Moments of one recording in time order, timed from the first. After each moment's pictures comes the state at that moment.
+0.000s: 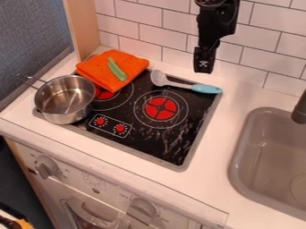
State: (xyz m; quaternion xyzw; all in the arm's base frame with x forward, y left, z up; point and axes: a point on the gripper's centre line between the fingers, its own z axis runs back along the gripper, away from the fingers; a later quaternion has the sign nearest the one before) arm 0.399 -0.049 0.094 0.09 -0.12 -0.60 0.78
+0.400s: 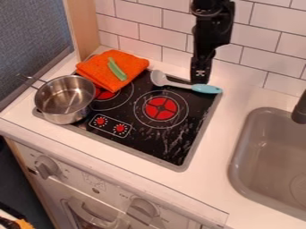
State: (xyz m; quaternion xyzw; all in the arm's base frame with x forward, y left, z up) arm 0.386 -0.032 0.081 0.05 -0.09 -0.57 0.82
